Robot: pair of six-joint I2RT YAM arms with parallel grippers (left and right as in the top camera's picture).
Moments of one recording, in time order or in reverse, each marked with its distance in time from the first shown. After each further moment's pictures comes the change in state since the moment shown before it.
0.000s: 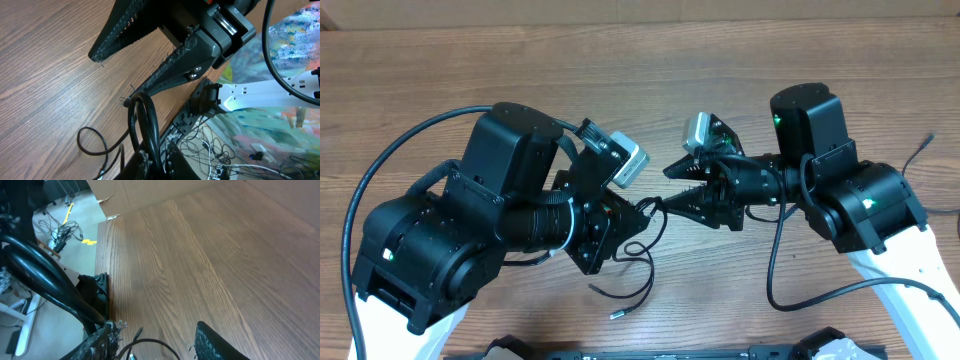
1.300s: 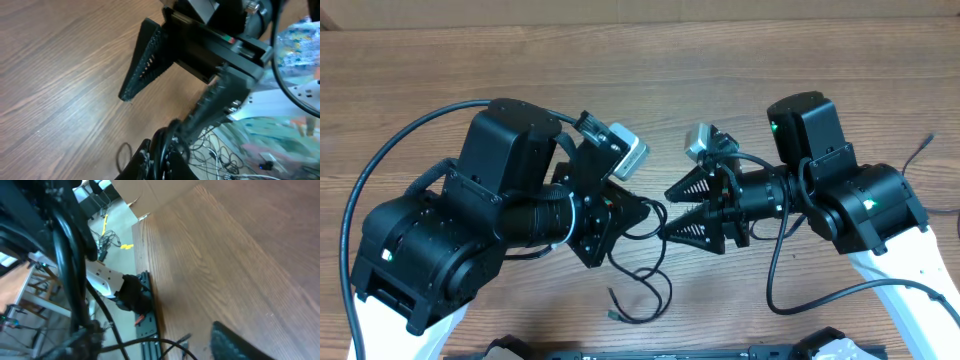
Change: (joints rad) left arm 0.000 0.000 0.002 0.050 -0.037 -0.004; right arm 0.000 -0.003 0.000 -0.134 -0.132 0.146
